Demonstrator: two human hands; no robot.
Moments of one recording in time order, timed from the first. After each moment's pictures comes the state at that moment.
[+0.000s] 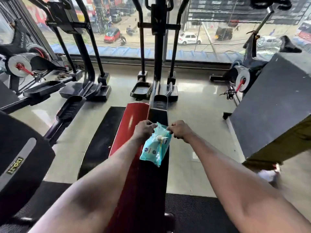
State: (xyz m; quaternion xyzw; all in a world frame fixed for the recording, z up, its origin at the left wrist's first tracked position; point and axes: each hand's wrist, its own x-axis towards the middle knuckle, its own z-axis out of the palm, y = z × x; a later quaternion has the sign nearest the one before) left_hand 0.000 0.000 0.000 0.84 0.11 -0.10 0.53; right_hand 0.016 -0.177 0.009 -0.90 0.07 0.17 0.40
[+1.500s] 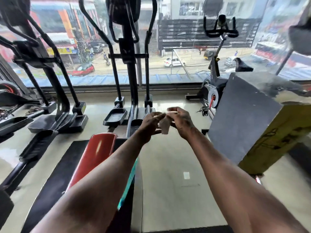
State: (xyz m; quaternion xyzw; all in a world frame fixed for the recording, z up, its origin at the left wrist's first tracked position) left_hand 0.089 -0.200 0.093 0.70 -0.01 -0.14 0.70; right_hand 0.072 -0.333 0.110 -0.69 0.07 -0.04 0.72
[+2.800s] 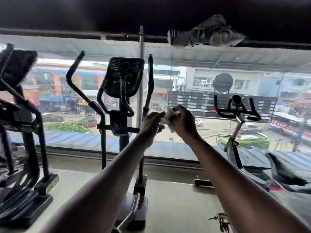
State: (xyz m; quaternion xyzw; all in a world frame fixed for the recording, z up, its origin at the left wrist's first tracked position) left_hand 0.691 -0.399 0.305 0.66 -0.06 0.12 0.74; right_hand 0.702 -0.522 0.315 -0.81 -0.12 -0.32 0.47
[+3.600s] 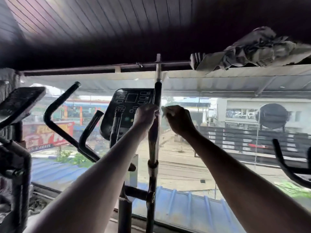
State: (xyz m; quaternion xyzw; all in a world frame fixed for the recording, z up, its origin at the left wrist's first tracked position) left_hand 1.167 -0.372 0.435 0.71 -0.04 0.36 0.61; right_hand 1.213 -0.503 0.431 -0.77 -0.36 -0.41 0.33
